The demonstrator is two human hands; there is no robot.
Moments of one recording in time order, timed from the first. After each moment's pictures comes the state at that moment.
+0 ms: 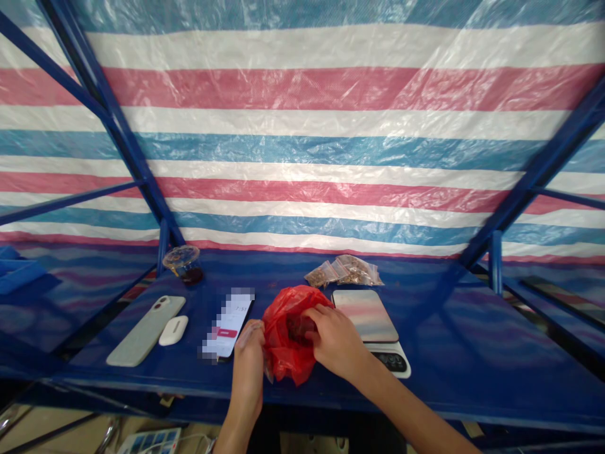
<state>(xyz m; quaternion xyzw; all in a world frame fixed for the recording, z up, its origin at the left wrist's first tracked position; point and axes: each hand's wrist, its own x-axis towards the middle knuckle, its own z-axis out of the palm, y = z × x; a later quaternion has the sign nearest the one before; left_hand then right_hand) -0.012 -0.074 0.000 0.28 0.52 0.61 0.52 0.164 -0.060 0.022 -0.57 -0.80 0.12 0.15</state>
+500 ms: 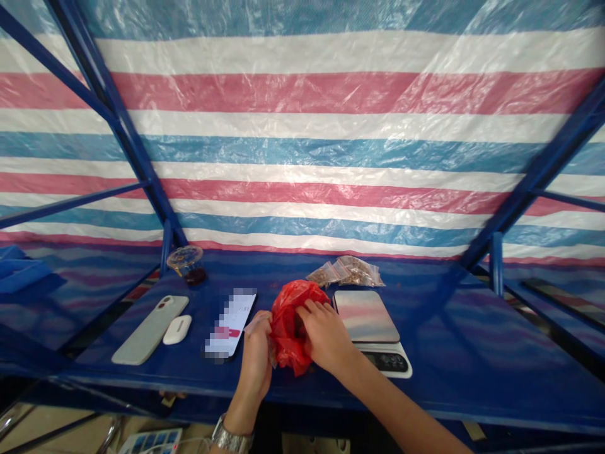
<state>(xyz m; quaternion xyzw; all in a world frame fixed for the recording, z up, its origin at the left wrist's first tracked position) -0.006 -0.061 0.006 0.26 0.48 0.60 0.58 0.145 -0.050 0.024 -0.54 -0.83 0.07 0.11</state>
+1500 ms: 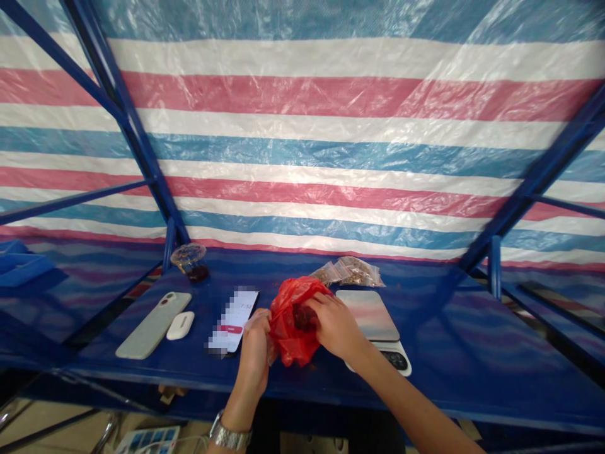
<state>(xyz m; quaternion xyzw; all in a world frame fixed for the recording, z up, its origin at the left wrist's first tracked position) -0.012 -0.061 0.009 0.25 0.50 0.59 0.58 0.166 -0.039 0.018 -0.53 -0.83 0.09 0.18</state>
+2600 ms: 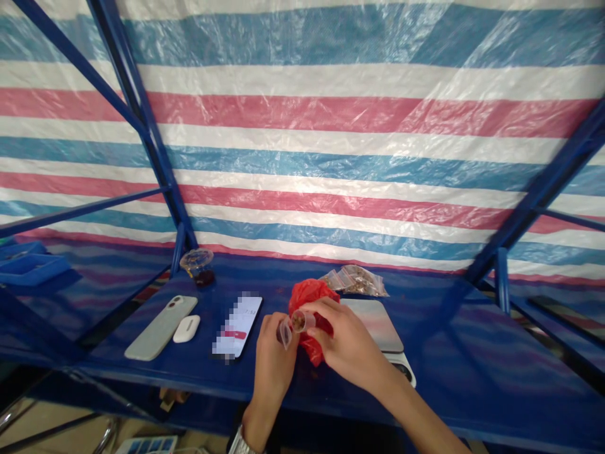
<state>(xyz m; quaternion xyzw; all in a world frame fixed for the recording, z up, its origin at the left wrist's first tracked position) -0.003 -0.069 -0.004 0.60 0.56 0.52 0.22 0.161 -0.076 0.075 -0.46 -0.79 0.21 0.35</state>
